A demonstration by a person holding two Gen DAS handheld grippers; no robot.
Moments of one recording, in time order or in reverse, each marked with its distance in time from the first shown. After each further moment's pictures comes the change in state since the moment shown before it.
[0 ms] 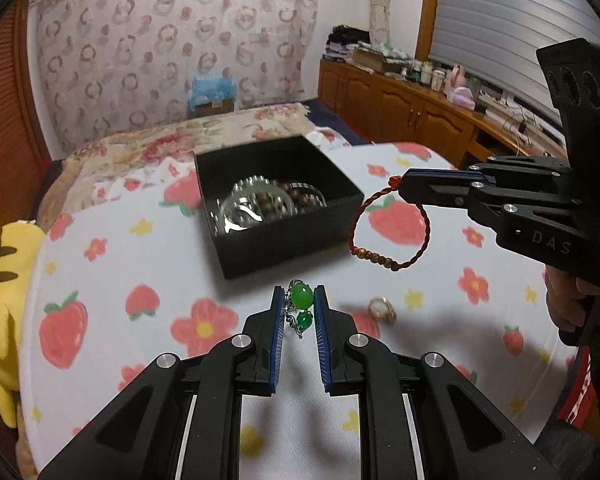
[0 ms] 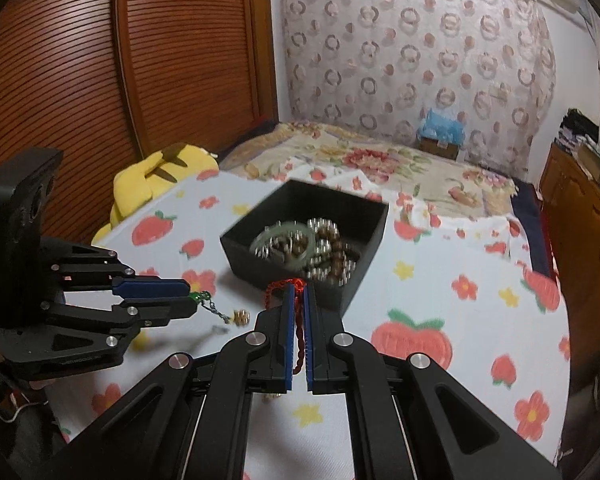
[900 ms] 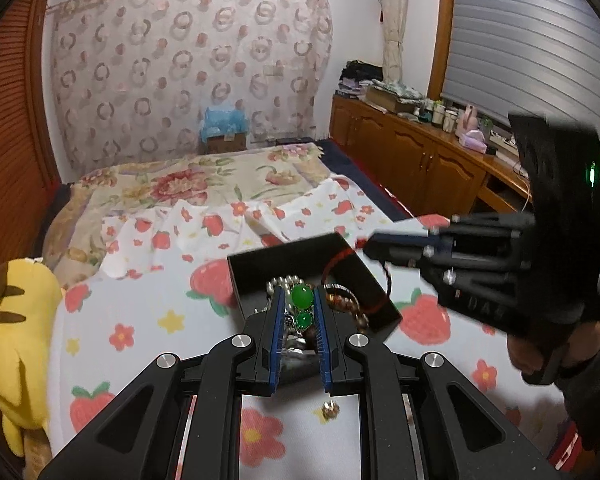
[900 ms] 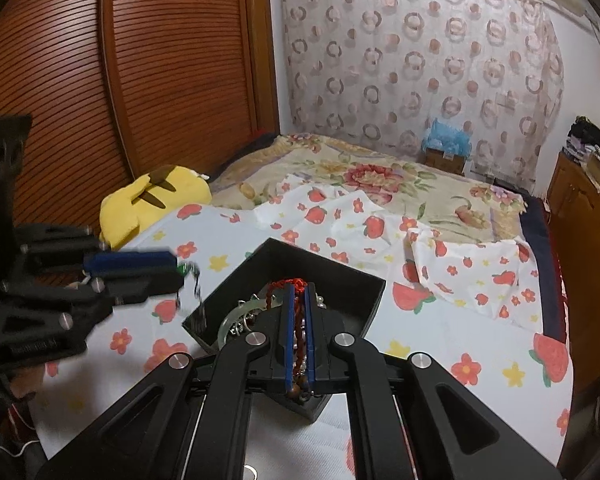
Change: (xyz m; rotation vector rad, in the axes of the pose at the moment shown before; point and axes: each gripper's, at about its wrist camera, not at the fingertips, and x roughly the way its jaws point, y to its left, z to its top) left arm 0.001 0.037 0.078 -0.036 -0.113 0.012; right arm 0.056 -0.025 0.065 0.005 -0.008 0.015
